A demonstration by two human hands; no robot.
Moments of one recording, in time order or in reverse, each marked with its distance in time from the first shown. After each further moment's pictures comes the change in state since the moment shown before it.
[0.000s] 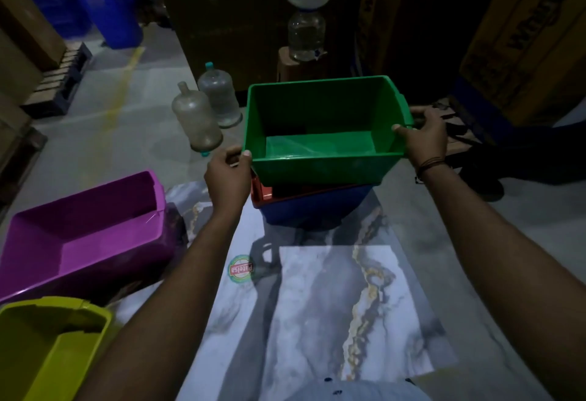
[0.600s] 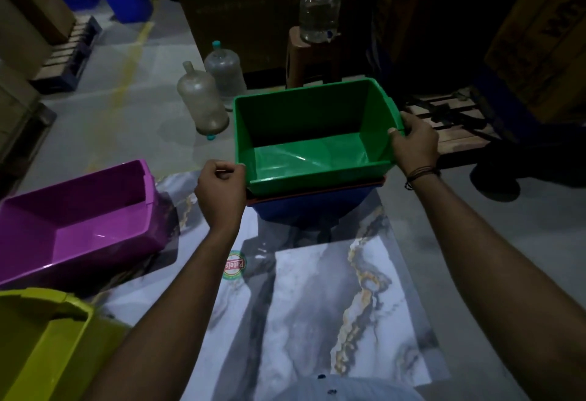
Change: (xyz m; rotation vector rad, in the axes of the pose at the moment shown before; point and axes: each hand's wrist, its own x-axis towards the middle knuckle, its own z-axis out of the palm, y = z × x) left_hand -0.013 -0.021 0.025 0.089 0.229 -0.047; right_hand 0.025 0.032 0.031 -0.205 -0.092 -0.119
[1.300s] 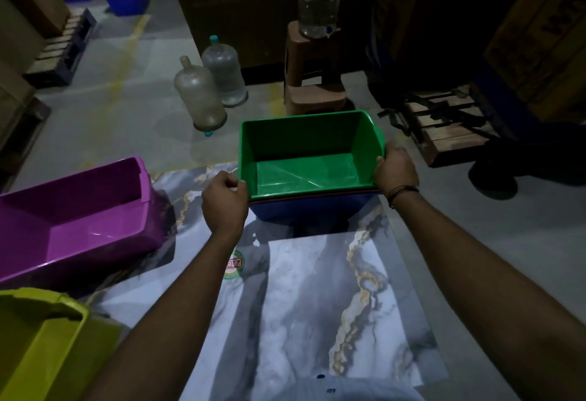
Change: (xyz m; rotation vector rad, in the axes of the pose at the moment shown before) left_hand 0.001 -0.040 0.016 0.278 -0.073 0.083; right_hand -0.016 0.048 0.046 -0.445 -0.222 0.039
